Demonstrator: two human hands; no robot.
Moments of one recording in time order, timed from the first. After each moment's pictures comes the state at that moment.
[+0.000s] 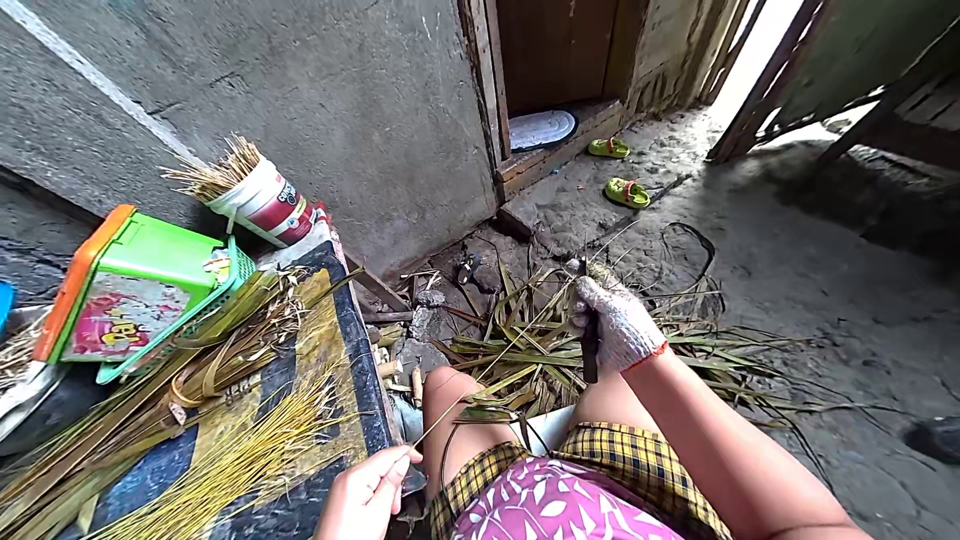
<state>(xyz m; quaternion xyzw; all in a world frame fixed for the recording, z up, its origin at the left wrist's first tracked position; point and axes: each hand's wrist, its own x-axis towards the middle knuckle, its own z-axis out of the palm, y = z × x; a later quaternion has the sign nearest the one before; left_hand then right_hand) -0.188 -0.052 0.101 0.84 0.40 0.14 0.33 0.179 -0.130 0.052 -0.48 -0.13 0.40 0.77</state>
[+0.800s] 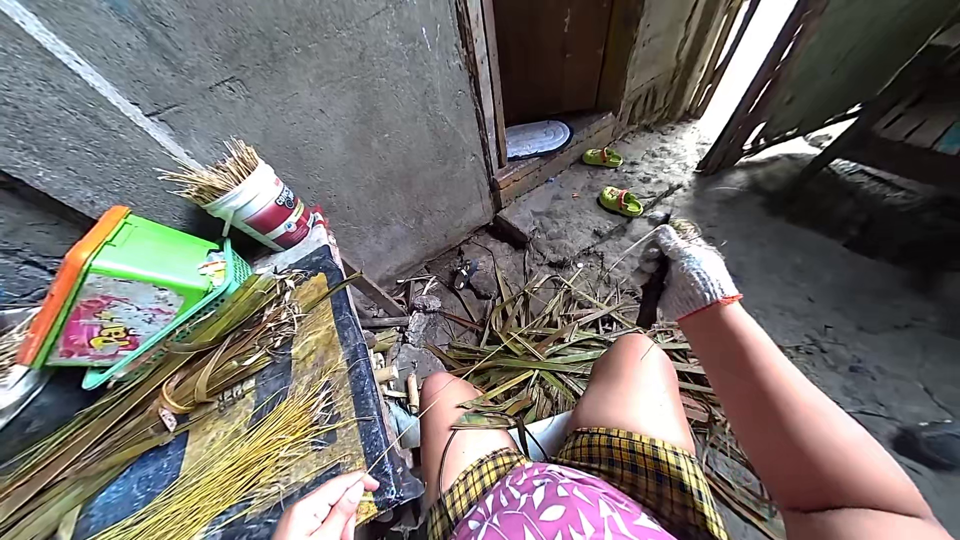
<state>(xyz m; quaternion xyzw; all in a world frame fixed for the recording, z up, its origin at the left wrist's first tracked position) -0.238 -0.037 0.107 0.79 0.44 0.14 0.40 0.277 -0.151 0.062 -0.55 -0.10 0.25 0.79</state>
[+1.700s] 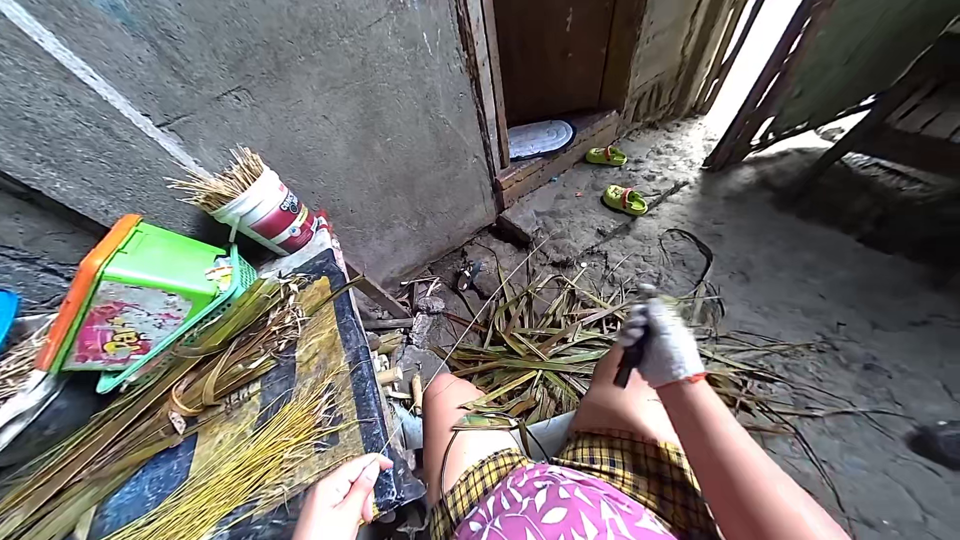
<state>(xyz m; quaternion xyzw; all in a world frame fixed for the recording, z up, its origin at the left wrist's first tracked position) -0.211 -0.036 0.096 0.76 0.49 0.15 0.40 0.227 -0.177 -0.039 -0.47 -0.05 0.31 0.83</state>
